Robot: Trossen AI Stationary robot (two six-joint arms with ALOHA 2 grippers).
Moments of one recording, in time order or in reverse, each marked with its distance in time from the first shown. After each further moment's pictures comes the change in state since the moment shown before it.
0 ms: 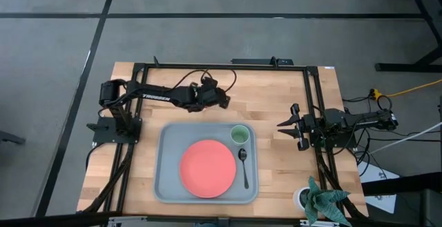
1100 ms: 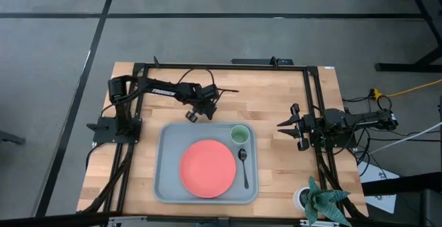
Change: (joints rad) left arm 0.170 0.104 -0.155 -0.018 0.584 1.760; right arm 0.000 0.000 0.000 0.000 0.000 0.001
